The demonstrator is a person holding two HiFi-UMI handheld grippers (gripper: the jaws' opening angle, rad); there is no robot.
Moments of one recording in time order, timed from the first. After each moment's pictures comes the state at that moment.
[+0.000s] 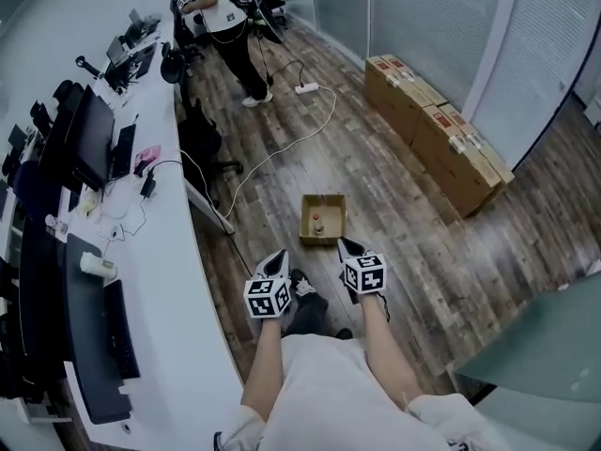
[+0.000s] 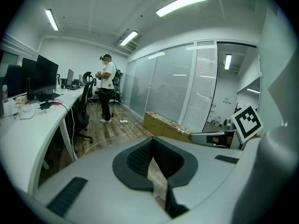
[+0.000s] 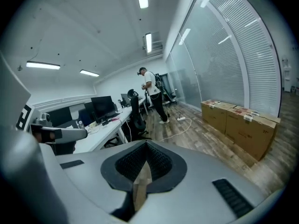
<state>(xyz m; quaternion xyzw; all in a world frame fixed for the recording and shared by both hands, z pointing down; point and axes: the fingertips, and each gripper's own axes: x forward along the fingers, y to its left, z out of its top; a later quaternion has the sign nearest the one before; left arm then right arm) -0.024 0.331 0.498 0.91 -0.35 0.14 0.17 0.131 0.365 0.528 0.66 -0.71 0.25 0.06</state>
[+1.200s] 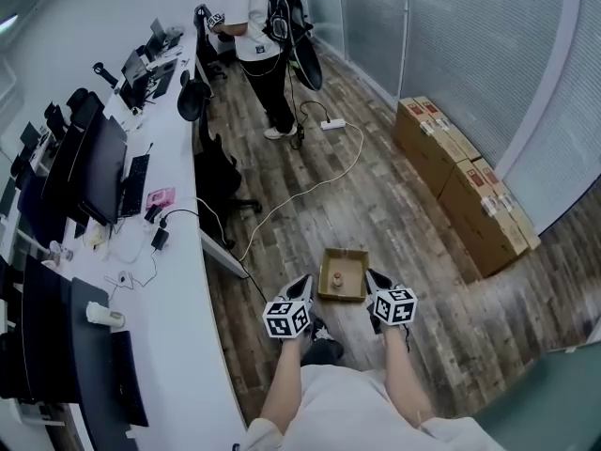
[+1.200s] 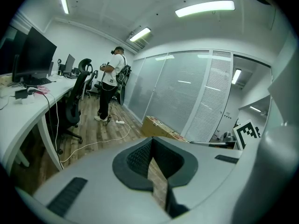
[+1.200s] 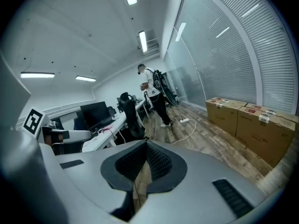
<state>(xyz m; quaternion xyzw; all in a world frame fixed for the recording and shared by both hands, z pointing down) 0.051 0.105 0.499 0.91 -0.33 0.10 0.24 0.215 0.156 0.529 0.64 -0.71 0.27 0.03</state>
